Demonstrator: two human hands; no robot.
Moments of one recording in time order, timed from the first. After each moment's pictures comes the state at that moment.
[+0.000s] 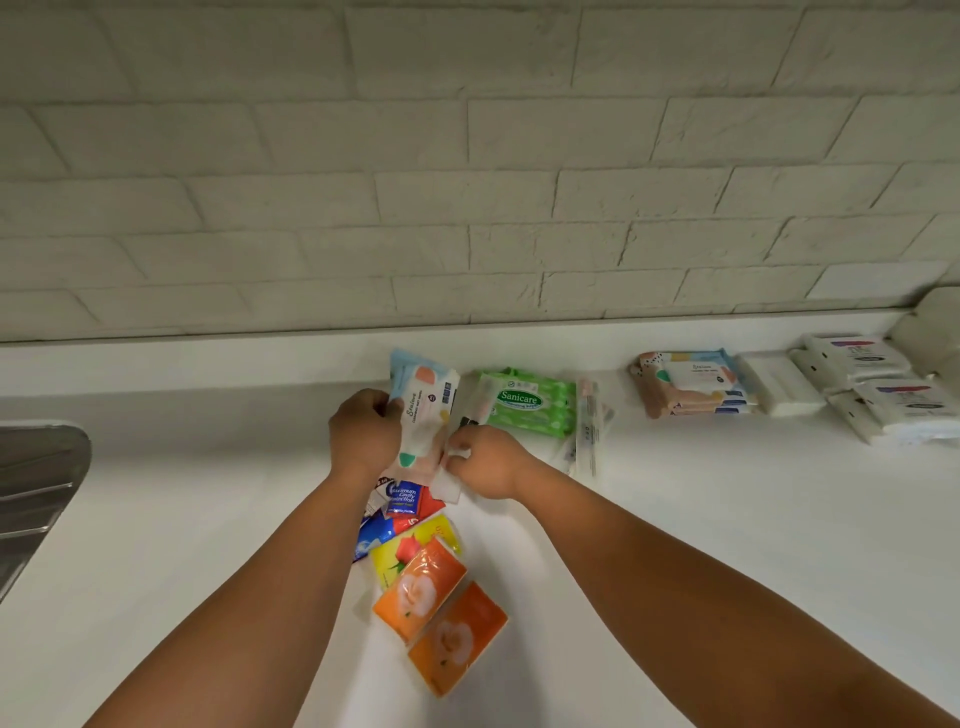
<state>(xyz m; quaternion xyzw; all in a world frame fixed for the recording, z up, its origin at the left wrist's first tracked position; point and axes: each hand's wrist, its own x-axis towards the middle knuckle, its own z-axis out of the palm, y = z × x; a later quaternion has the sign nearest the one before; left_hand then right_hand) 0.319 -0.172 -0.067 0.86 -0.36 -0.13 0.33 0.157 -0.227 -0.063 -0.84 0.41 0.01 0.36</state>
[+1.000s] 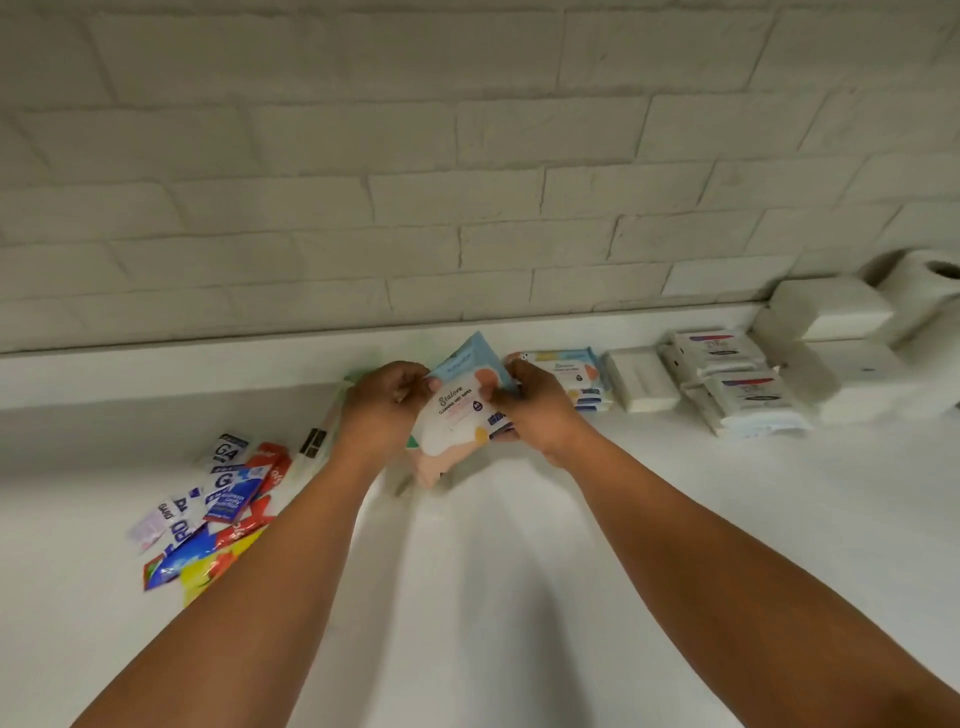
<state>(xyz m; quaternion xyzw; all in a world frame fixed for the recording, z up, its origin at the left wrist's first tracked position) 0.112 -0.260 -0.027 0.75 -0.45 -0.19 0.43 -0.065 -0.343 -0.025 -0.62 0.44 -0.26 0.59</state>
